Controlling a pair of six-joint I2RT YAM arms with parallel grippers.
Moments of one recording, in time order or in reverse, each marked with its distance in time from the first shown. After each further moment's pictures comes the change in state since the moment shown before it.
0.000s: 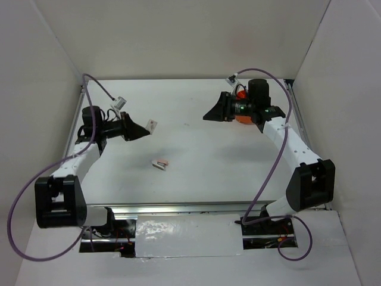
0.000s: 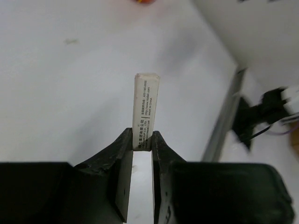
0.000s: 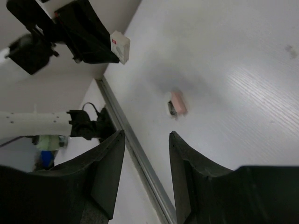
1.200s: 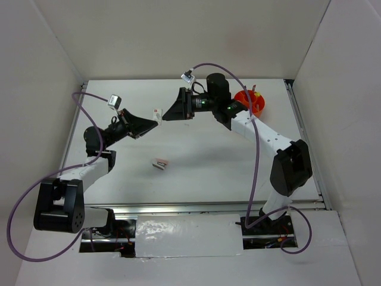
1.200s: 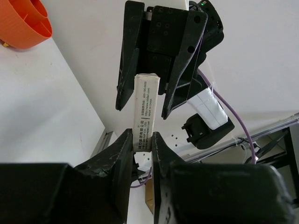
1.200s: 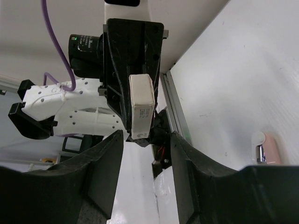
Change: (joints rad) left arm -0.145 -0.106 -0.317 1.234 -0.153 -1.468; right arm 0.340 0.222 0.216 0.338 -0.041 0.392
